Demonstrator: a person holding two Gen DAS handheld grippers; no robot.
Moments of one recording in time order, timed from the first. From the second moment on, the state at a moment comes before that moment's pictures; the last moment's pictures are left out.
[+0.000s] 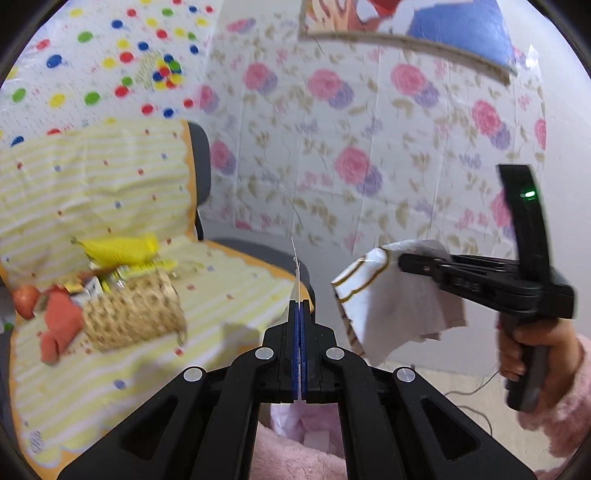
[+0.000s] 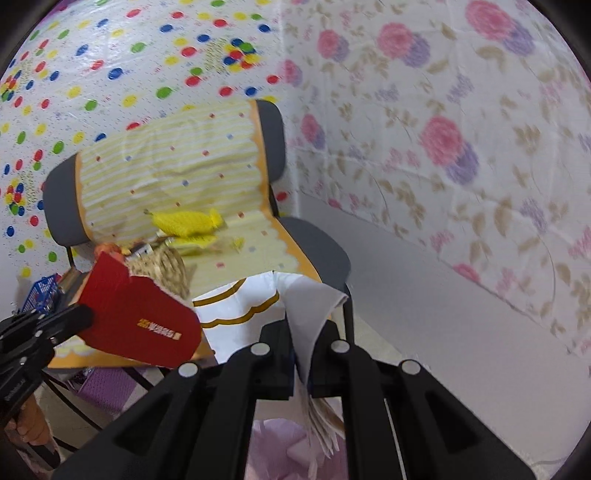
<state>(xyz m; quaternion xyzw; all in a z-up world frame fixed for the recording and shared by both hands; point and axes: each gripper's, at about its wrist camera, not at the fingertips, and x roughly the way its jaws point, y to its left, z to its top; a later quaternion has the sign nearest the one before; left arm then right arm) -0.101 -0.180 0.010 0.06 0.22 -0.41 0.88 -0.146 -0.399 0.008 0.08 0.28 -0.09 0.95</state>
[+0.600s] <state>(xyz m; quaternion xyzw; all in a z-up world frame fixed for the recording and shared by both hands) -0.092 -0.235 -0.067 0.07 0.32 -0.46 0.83 -0.146 -0.412 -0.083 0.09 0.36 -0.16 0.92</state>
